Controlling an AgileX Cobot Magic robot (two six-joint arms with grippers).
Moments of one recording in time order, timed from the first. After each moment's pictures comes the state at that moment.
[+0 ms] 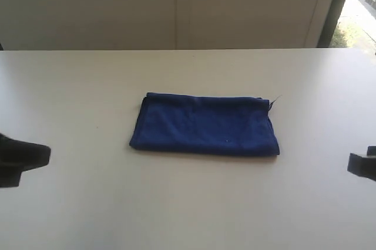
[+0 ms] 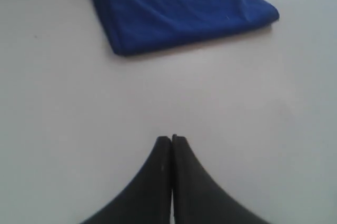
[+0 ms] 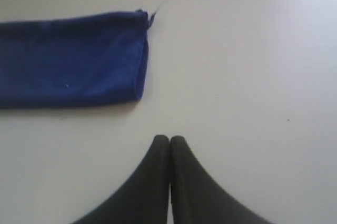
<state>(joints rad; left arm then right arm) -0.15 0.87 -0.50 -0.91 0.69 0.86 0.04 0.73 -0.35 -0.13 0.32 0.37</state>
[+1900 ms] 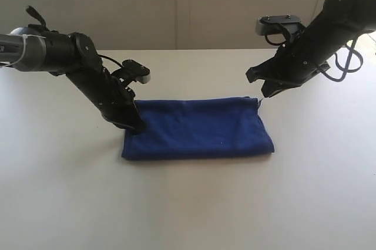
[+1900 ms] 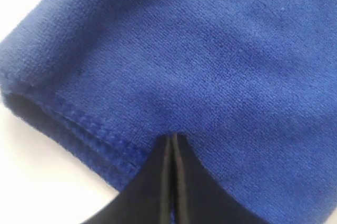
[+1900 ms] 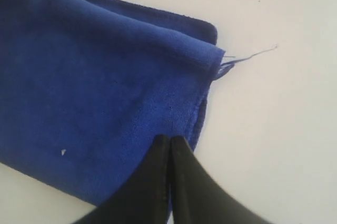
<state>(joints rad) -0.37 2.15 -1.53 -0.44 0.77 0.80 0.00 1.93 -1.46 0.34 0.81 -0.41</state>
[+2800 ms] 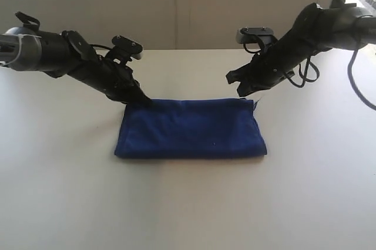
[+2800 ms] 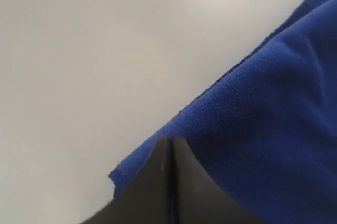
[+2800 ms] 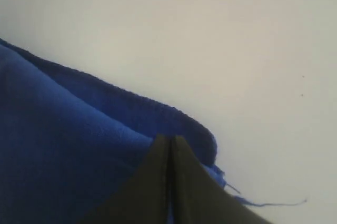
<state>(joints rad) -0.35 2.16 -1.54 -0.68 0.45 0.94 0.00 2.25 -1.74 0.52 0.78 -0.56</state>
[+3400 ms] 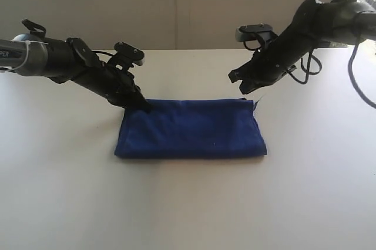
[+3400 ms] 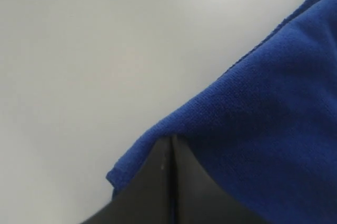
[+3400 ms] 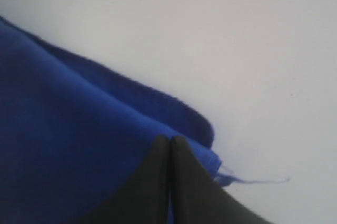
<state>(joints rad) -0.35 2.19 -1.55 -0.68 0.44 0.95 0.00 2.24 -1.80 0.45 0.86 -0.57</state>
